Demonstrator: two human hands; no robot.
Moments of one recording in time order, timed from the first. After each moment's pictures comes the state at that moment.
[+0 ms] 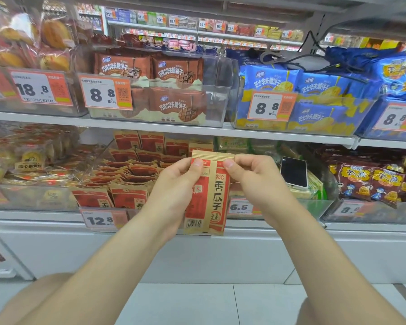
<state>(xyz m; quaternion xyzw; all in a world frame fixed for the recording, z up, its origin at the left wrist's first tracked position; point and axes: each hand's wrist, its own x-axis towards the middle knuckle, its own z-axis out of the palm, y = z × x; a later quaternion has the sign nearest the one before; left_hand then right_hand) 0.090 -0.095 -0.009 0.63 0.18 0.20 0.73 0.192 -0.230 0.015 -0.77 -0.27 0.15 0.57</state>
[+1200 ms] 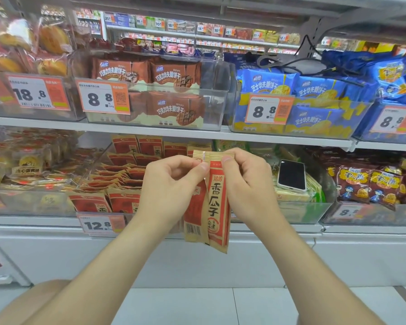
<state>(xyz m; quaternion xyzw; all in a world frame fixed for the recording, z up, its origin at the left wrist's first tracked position) 0.086 -0.092 -0.003 0.70 0.17 0.34 0.60 0.181 -0.215 0.002 -0.73 -0.37 -0.09 0.57</state>
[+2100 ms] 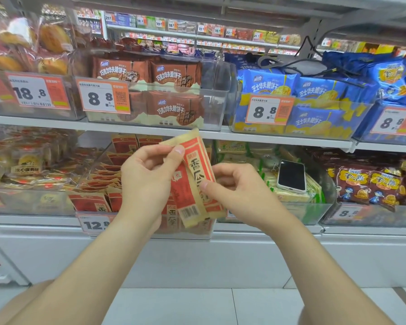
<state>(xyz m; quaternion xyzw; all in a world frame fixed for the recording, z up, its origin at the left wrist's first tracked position) 0.088 -0.074 -0.002 0.54 0.21 0.42 0.70 0.189 -0.226 0.005 -0.74 -0.39 0.17 0.53</state>
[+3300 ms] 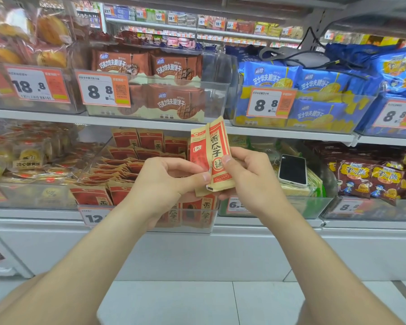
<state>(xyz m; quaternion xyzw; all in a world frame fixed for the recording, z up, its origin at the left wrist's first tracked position) 0.078 -0.075 -0.001 0.68 0.17 0.19 0.69 0.186 -0.226 0.007 -0.72 -0.33 0.11 0.60</state>
